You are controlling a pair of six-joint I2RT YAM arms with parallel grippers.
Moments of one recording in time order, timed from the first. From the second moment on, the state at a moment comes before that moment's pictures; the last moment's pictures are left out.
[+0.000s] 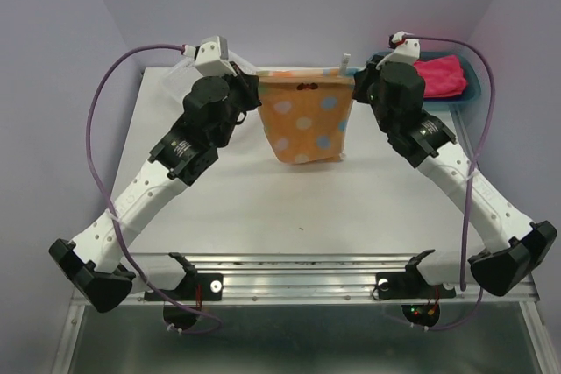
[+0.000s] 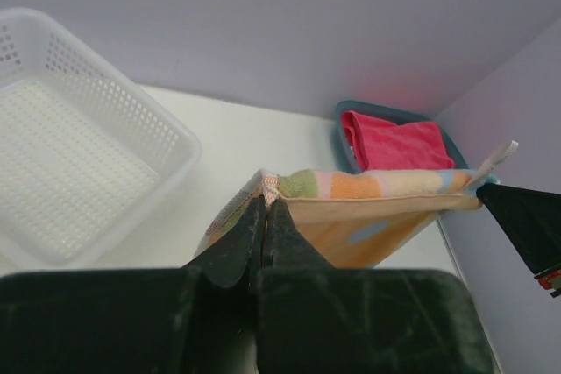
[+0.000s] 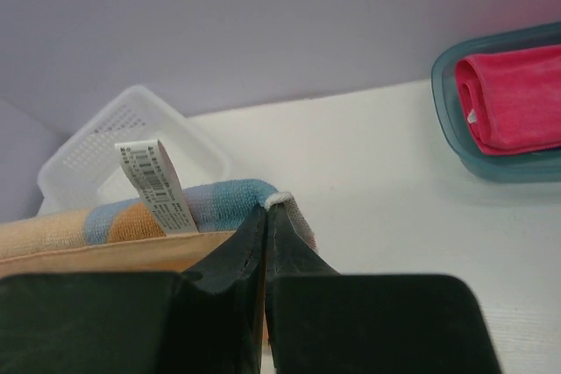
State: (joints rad) left arm -0.70 1.21 1.39 -0.26 -0.46 -0.50; right arm 0.56 1.31 1.41 -0.25 0.50 0.36
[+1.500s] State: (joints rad) left arm -0.52 1.39 1.33 0.01 -0.11 -0.51; right arm 0.49 1.20 1.21 -0.17 0.45 0.48
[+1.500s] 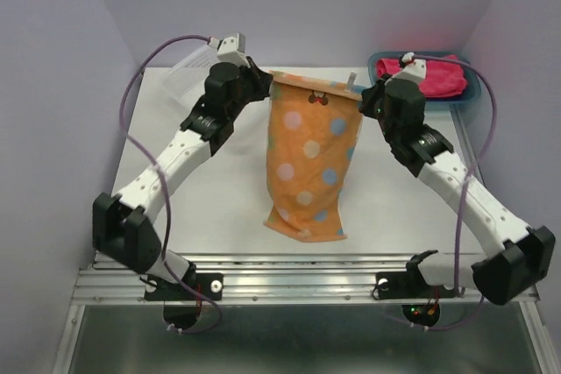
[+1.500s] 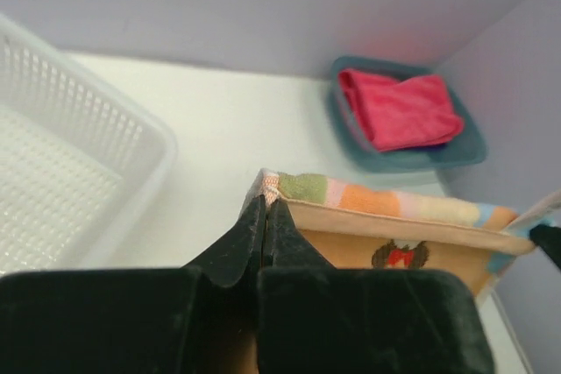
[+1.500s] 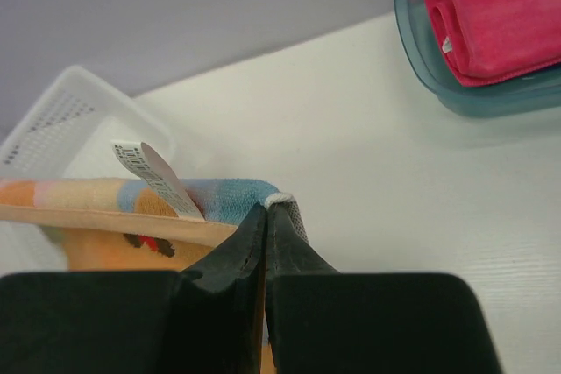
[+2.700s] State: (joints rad) left arm -0.48 1.73 1.22 0.11 0.07 -0.50; right arm 0.14 1.49 1.01 -0.03 -0.09 0.60
